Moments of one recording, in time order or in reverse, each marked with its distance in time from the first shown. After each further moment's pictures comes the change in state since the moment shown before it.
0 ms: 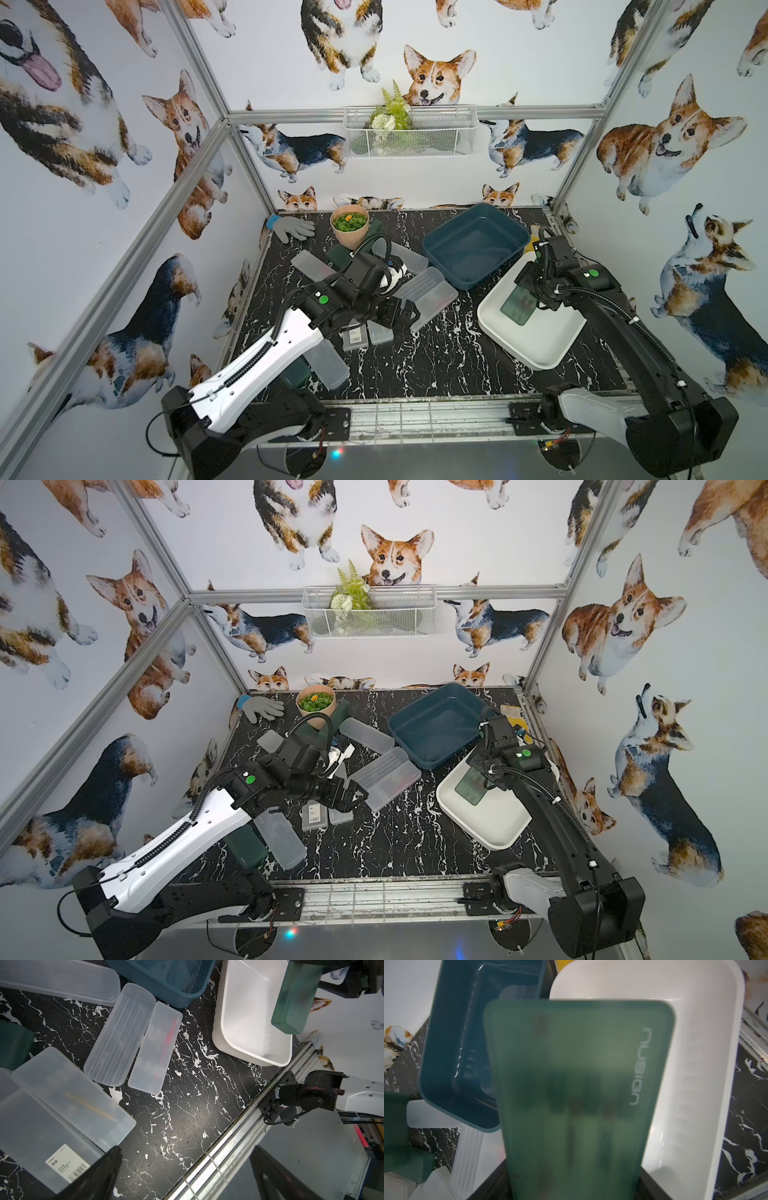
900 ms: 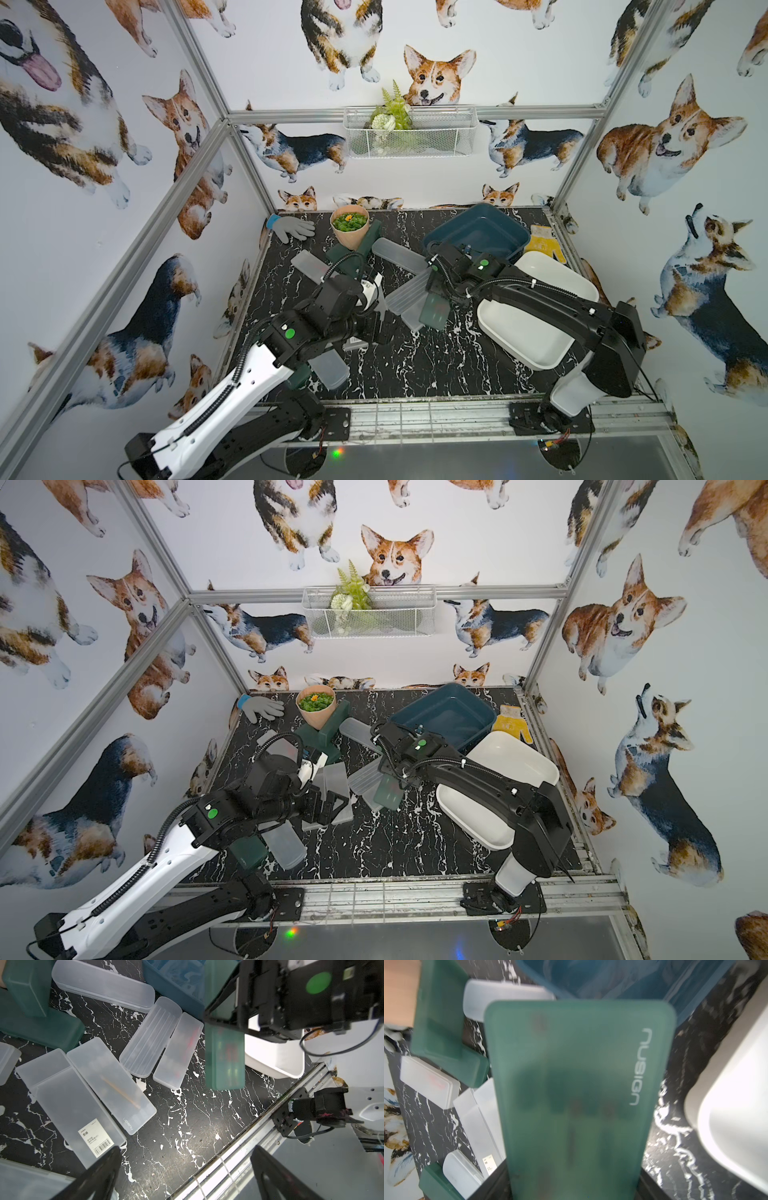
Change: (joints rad) left arm 0.023 -0.246 -0.145 0.000 -0.111 -0.077; right arm 0.621 0.467 0.309 0.125 0.047 0.271
